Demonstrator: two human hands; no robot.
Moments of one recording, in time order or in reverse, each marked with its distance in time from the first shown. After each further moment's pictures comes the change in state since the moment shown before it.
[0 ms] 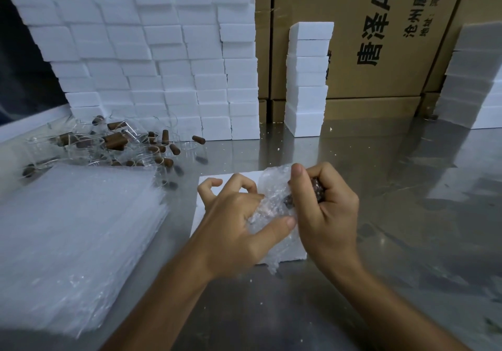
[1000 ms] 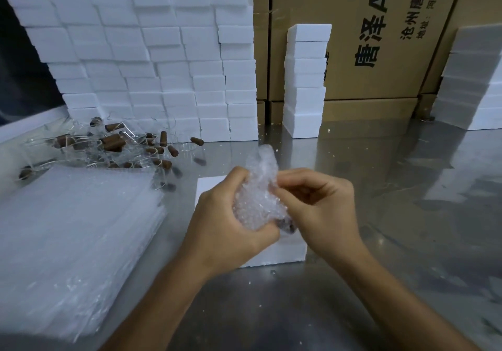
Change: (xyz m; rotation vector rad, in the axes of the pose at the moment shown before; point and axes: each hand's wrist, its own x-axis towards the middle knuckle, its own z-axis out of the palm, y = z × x) left_hand 0.000 -0.013 0.005 -0.215 0.150 -0.161; right_hand 0.011 -0.004 -0.008 0.255 -0.206 0.279
